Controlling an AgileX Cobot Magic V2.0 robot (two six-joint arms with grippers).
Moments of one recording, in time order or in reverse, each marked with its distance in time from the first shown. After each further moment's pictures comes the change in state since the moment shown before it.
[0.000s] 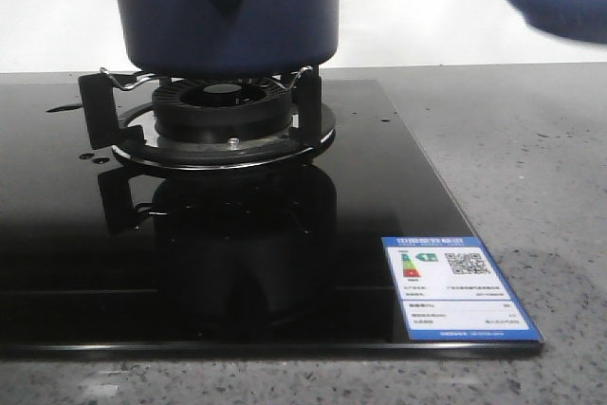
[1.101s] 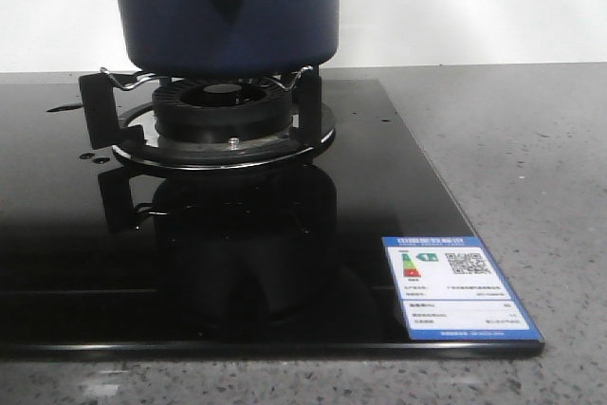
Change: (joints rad) left arm 0.000 0.000 0.000 -0.059 -0.044 0.000; right arm 0.517 0.564 -0.930 -0.299 0.110 0.094
